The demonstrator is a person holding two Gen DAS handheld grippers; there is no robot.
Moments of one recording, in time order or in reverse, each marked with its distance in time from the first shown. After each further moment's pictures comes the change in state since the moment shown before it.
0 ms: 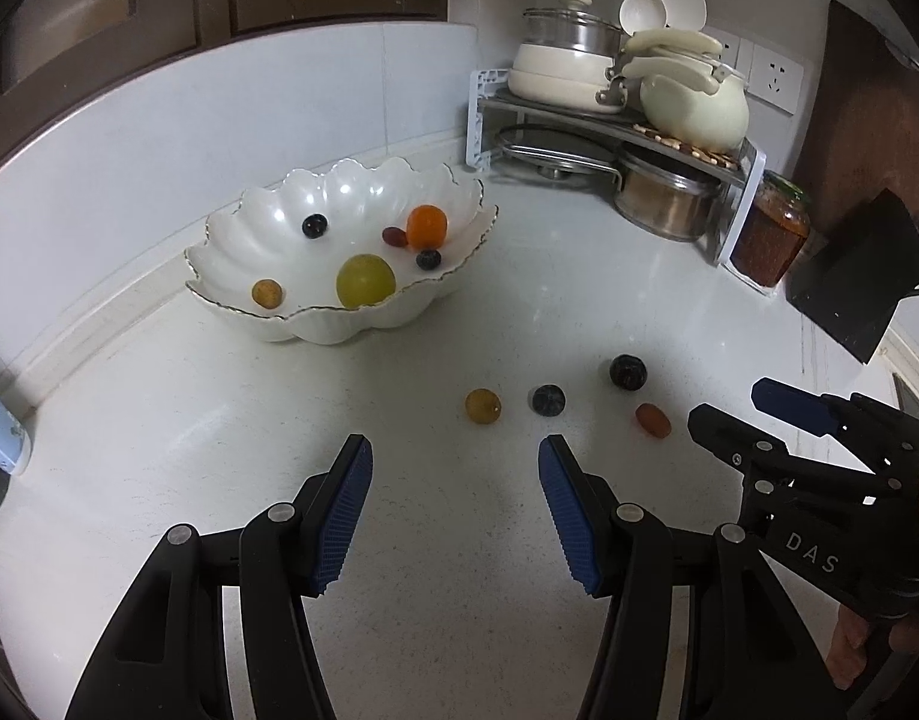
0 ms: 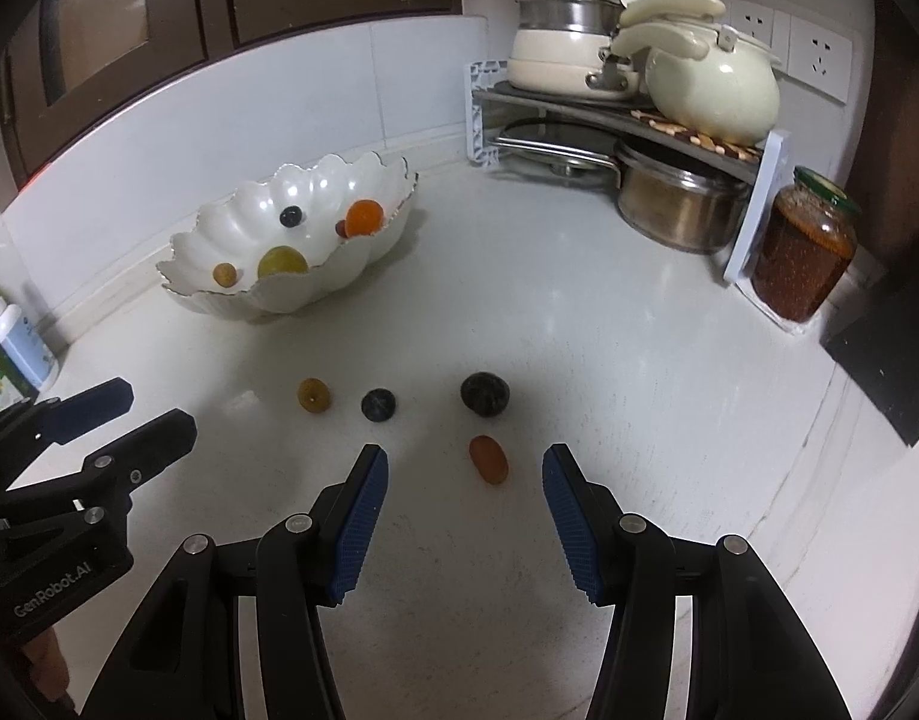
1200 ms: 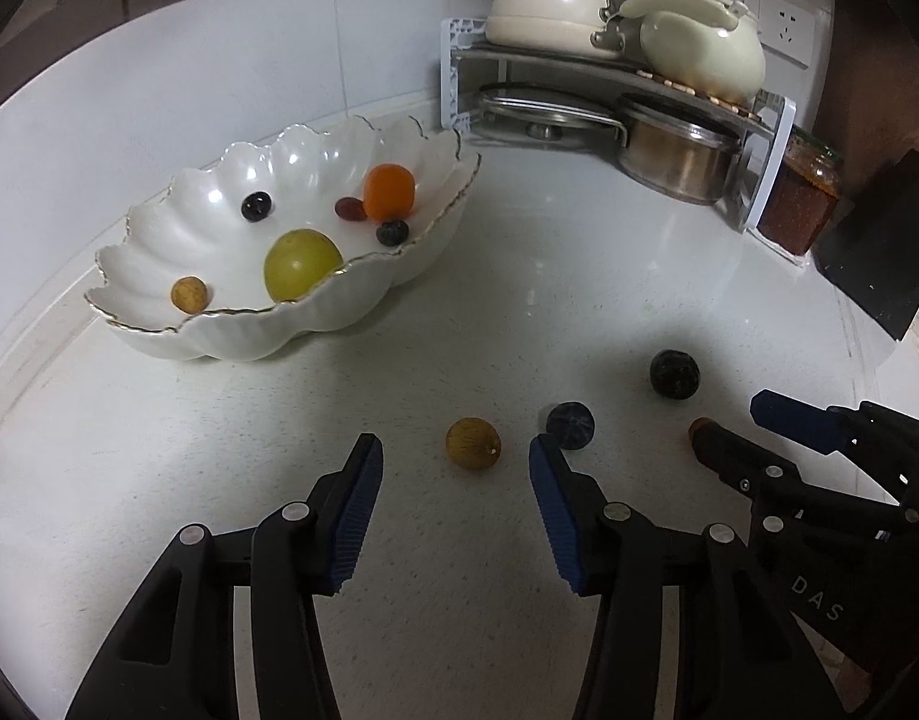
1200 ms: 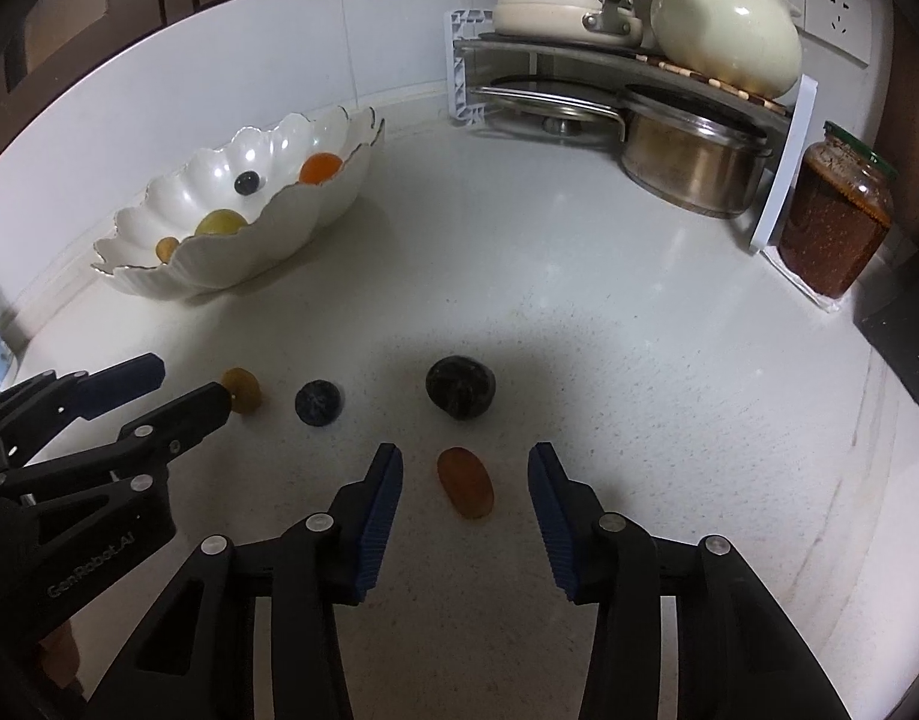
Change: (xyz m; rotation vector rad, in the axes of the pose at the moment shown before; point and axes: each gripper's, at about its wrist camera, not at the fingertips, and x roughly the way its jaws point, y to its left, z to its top) left arm 0.087 -0.010 0.011 0.055 0.046 -0.017; right arm 0.065 -0.010 -0.002 0.011 0.047 -0.021
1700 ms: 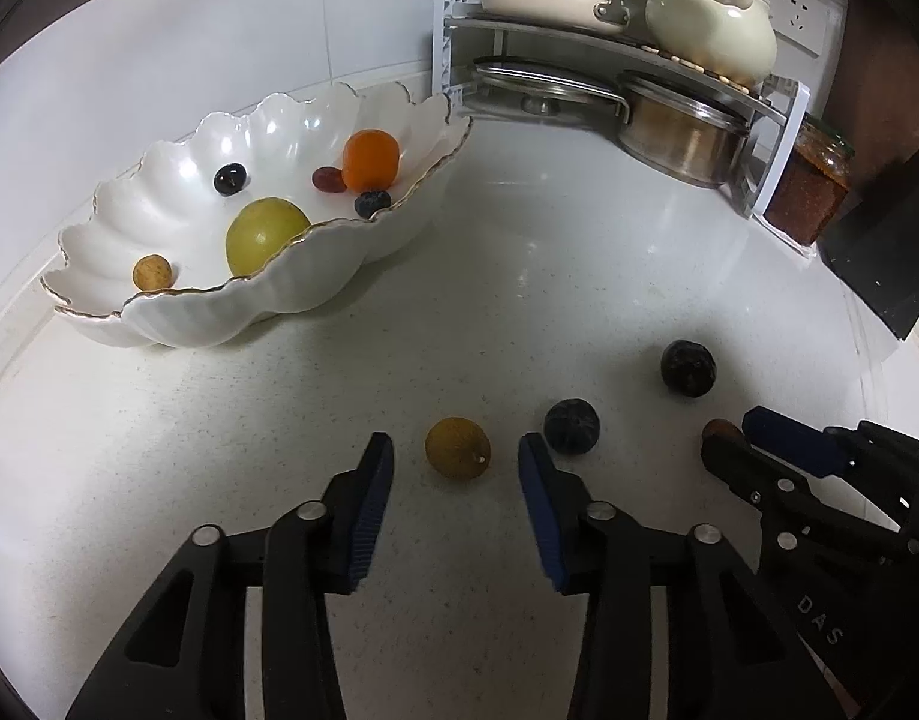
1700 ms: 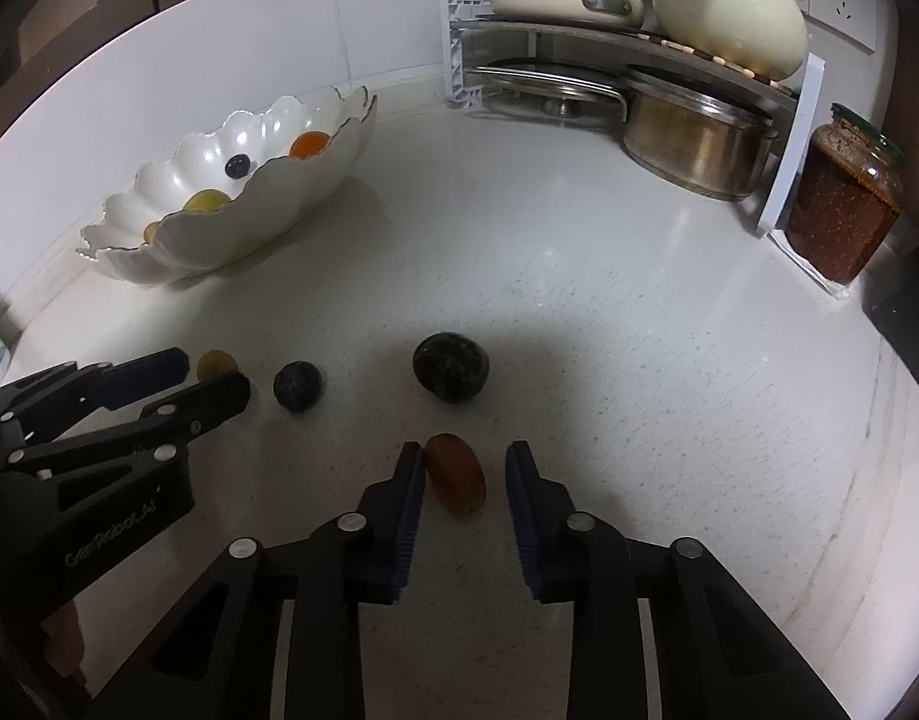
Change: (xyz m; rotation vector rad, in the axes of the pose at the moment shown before) left arm 0.024 -0.001 0.001 -0.010 0.048 -0.024; right arm 0.014 0.000 -0.005 -0.003 0.025 0.003
